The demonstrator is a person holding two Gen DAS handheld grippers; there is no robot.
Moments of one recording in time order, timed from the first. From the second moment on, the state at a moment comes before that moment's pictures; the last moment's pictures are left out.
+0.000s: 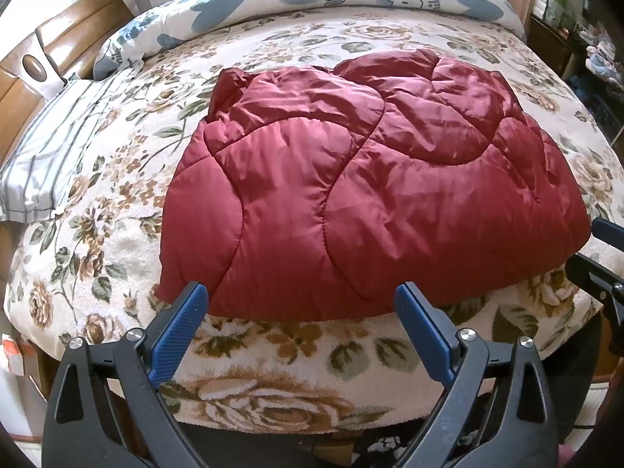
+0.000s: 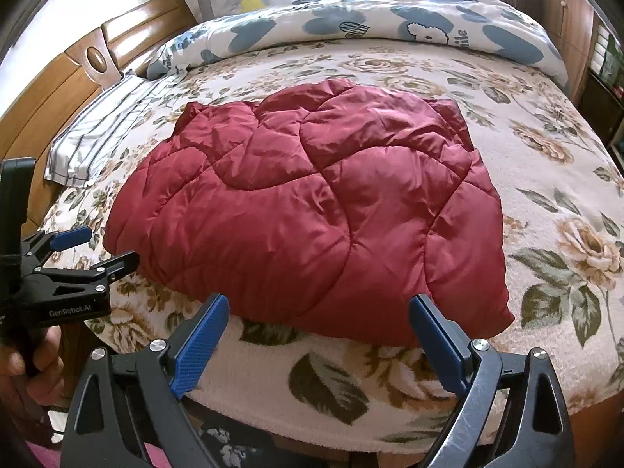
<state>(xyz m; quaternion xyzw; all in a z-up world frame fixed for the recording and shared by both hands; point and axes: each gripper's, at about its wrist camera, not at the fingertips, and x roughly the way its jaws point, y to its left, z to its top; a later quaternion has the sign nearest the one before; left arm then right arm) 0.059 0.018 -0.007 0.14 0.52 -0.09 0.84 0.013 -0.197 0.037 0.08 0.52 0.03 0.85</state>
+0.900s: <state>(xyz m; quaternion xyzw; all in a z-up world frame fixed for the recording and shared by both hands) 0.067 0.016 -0.009 0.14 0.52 -0.09 0.84 0.026 -0.197 0.038 0.08 0.52 0.03 0.85</state>
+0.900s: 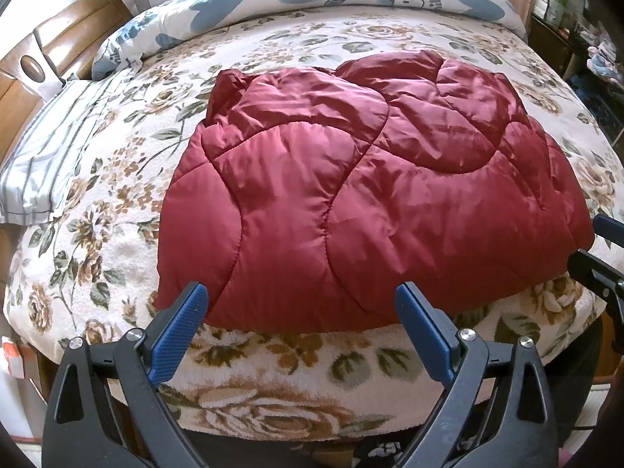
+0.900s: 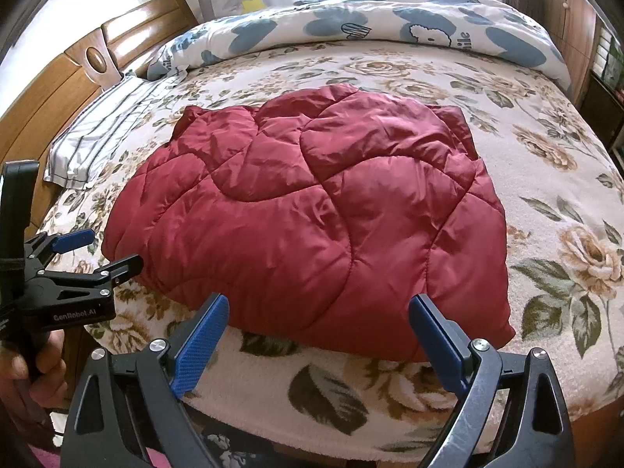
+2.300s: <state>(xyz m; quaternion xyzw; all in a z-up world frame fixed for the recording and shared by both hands) 0.080 0.010 -0.009 0.15 0.51 -0.09 0.84 0.040 -0.199 0.038 0.08 0.51 0.03 0.85</state>
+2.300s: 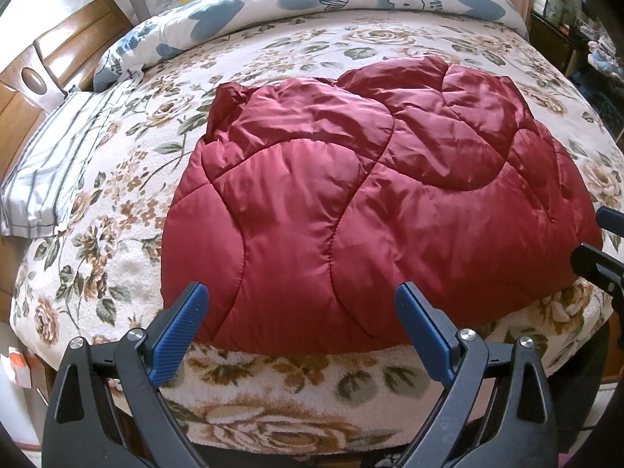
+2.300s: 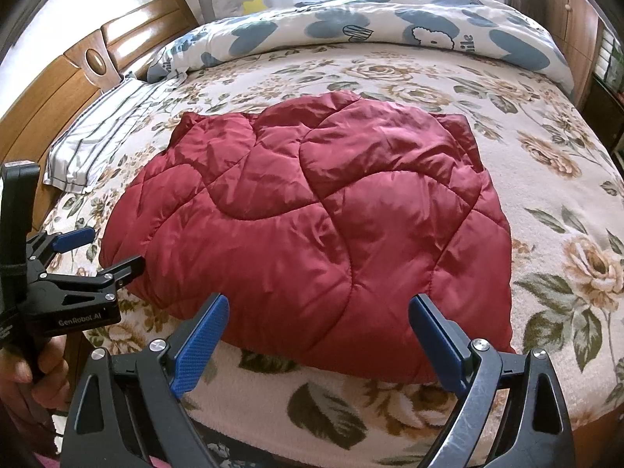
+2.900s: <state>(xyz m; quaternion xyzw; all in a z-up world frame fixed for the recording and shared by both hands) 0.084 0.008 -0.006 0.16 0.51 -0.09 0.84 0.043 -0.200 0.039 0.08 0.51 0.03 0.85</state>
